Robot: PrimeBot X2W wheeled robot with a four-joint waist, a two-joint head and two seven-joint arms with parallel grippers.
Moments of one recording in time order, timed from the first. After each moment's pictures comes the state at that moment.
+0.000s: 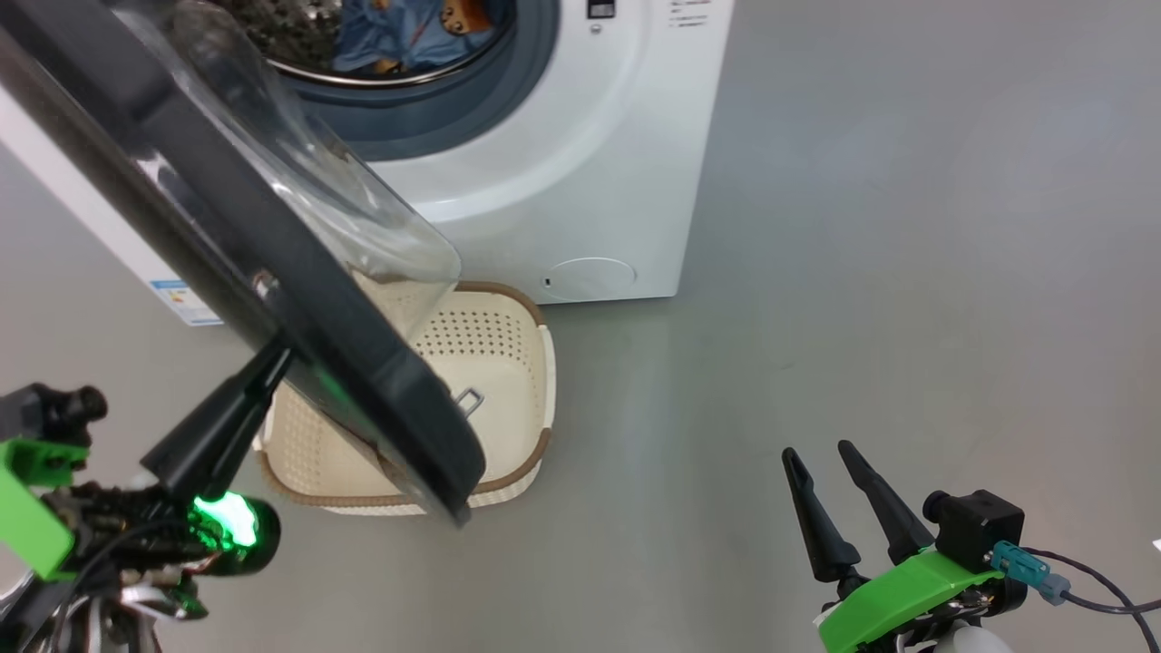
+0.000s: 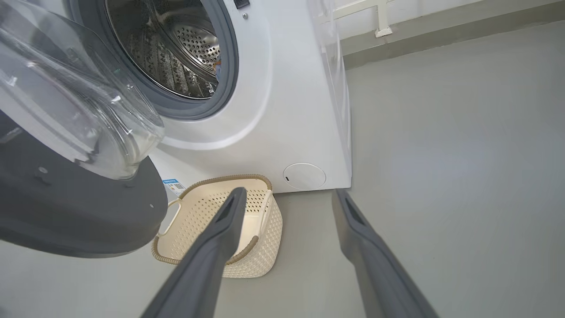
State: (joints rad) left arm -0.25 0.04 0.26 -0.01 -1.88 -0.12 0.95; right arm -0.15 -0.08 0.16 0.35 0.41 0.13 -0.26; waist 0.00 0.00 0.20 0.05
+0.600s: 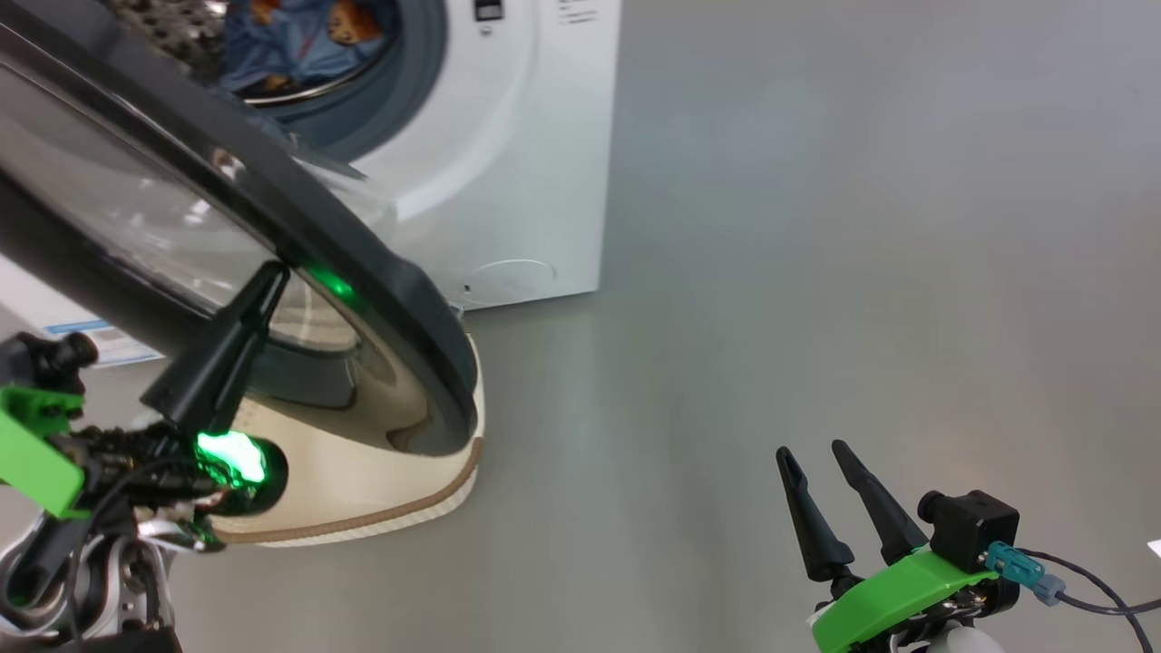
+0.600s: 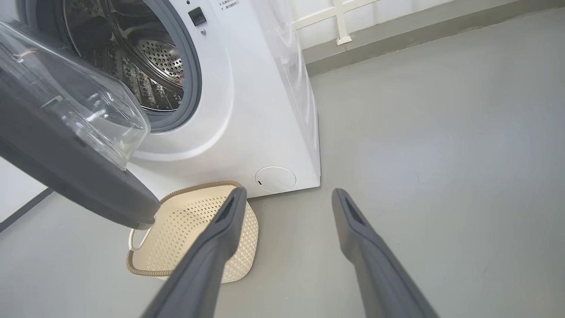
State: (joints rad) left arm -0.34 0.03 0.20 0.00 -1.87 -0.12 0.79; right arm -0.15 -0.07 0.16 0.35 0.41 0.13 -0.26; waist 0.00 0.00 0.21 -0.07
